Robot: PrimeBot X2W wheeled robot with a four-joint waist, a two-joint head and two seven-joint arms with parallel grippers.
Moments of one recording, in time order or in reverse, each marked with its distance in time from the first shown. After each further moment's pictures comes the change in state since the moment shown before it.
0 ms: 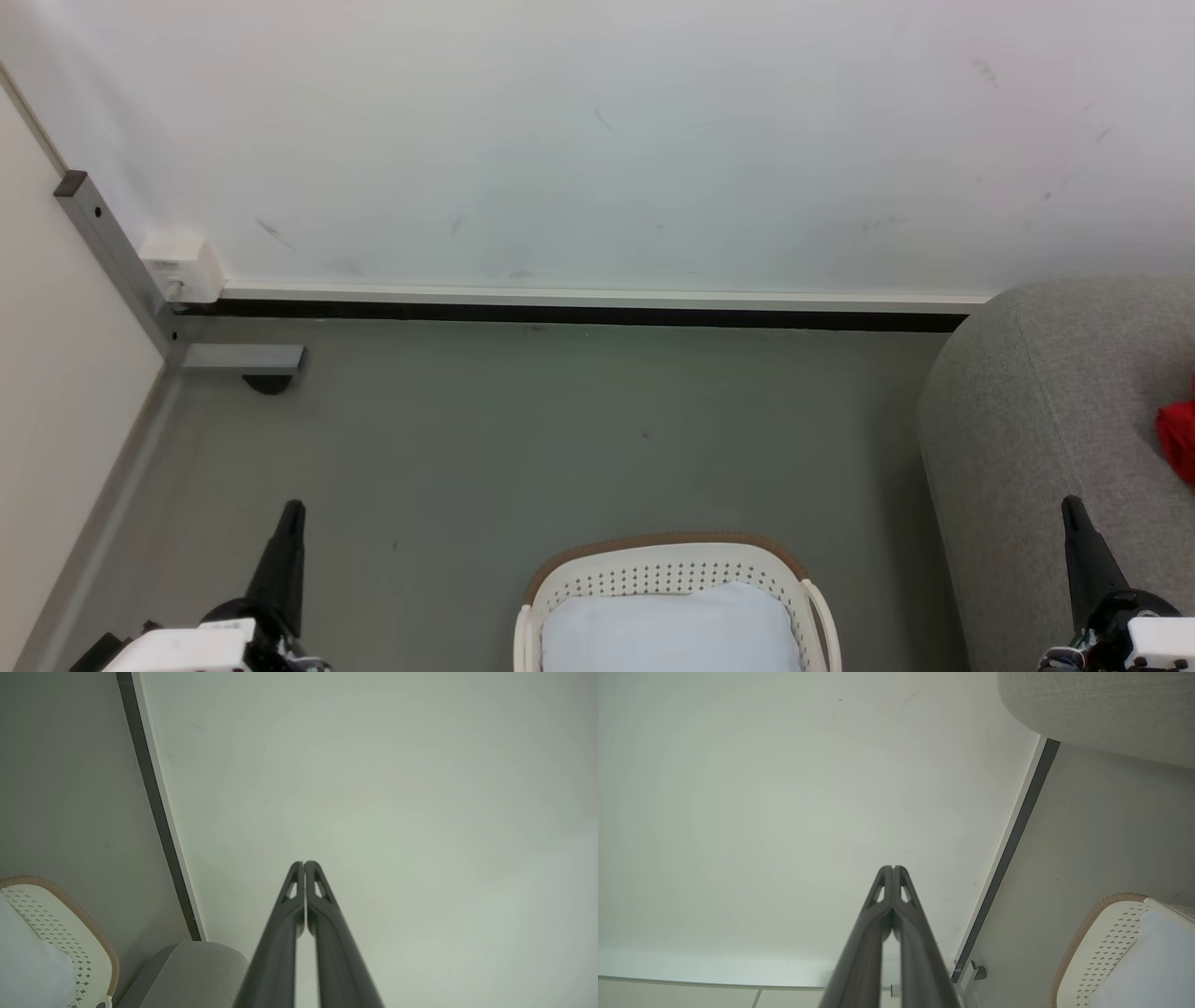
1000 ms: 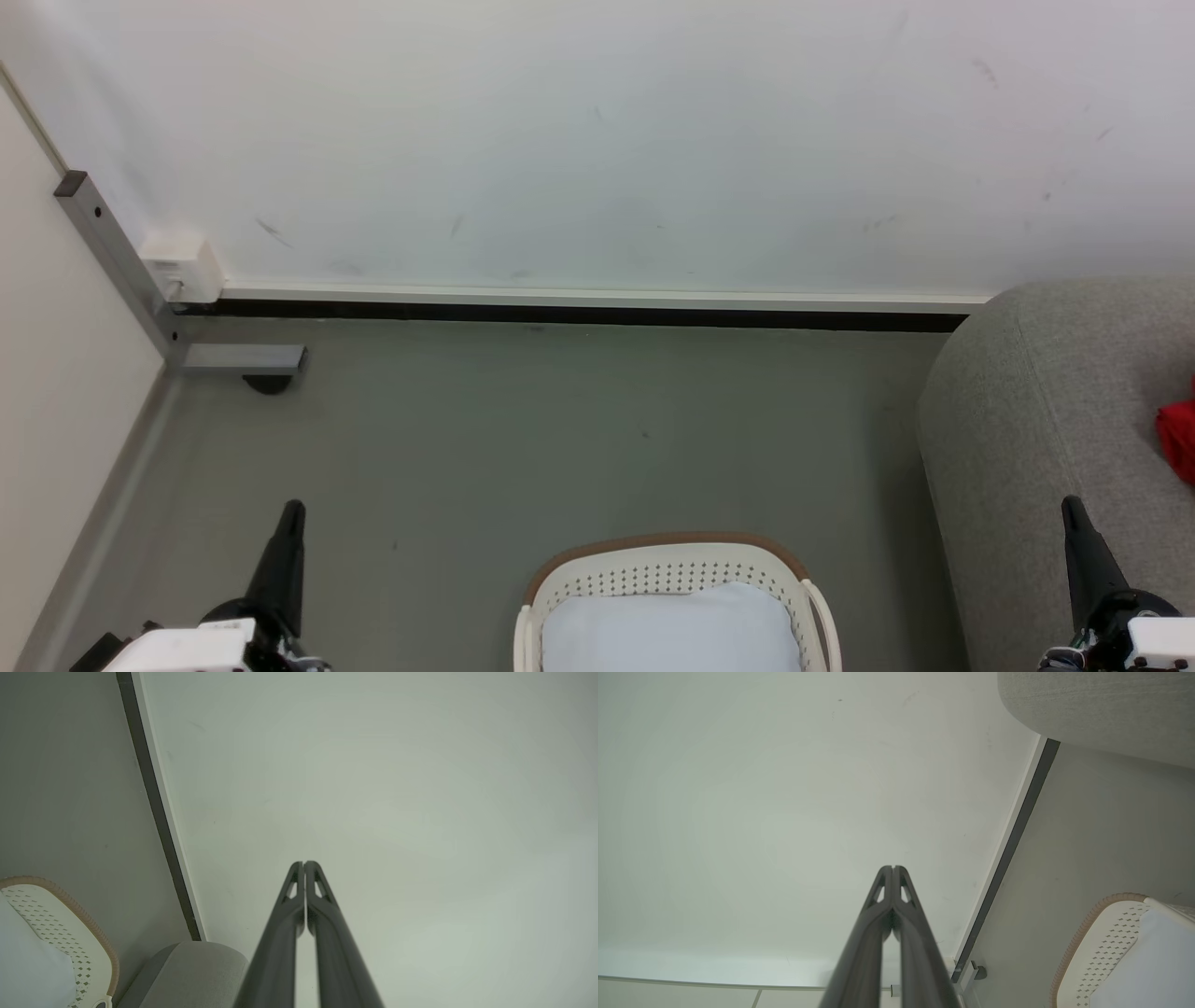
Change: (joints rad) left arm 0.000 0.000 0.000 0.000 0.000 0.000 0.000; right arm 0.000 0.000 -0.001 0.000 0.000 0.000 0.001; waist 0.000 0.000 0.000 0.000
